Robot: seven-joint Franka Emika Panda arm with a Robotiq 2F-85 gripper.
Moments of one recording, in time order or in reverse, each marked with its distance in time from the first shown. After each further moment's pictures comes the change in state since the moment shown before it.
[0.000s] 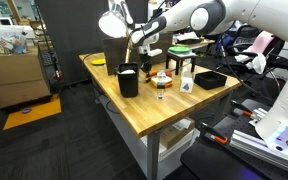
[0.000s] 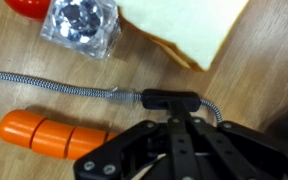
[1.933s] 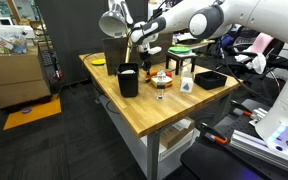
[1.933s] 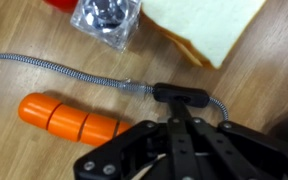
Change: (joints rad) arm 0.013 0.043 -0.027 0.108 -0.010 -0.052 -0.070
